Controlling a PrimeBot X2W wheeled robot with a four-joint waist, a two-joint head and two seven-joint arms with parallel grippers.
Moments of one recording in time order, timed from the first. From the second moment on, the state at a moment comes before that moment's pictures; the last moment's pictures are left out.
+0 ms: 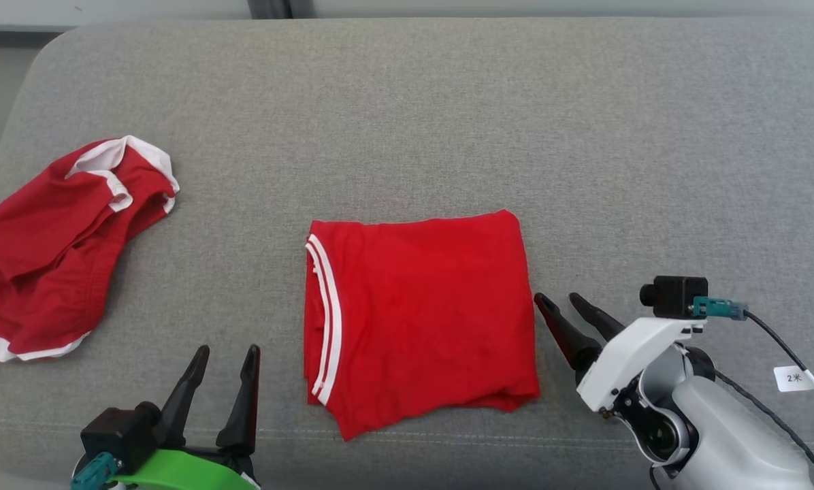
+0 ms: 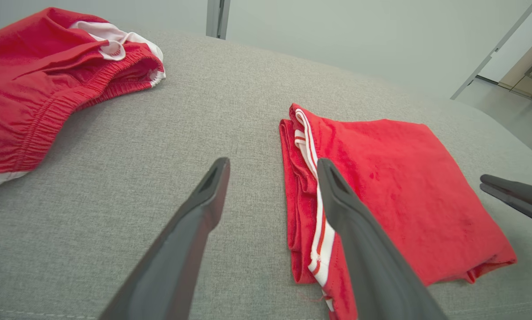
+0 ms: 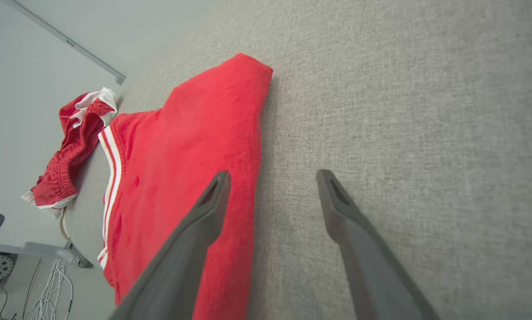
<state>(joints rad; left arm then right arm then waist) 0.09 0.23 -0.34 0.00 -0.60 -0.01 -0.24 -0.24 -0.25 0.59 0.37 0.89 0.03 -0.02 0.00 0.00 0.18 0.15</state>
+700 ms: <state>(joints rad) 0.07 0.21 -0.33 0.02 -0.60 -0.01 -0.24 -0.35 -0.19 0.60 0.50 0.93 0.07 0.05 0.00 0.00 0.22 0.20</state>
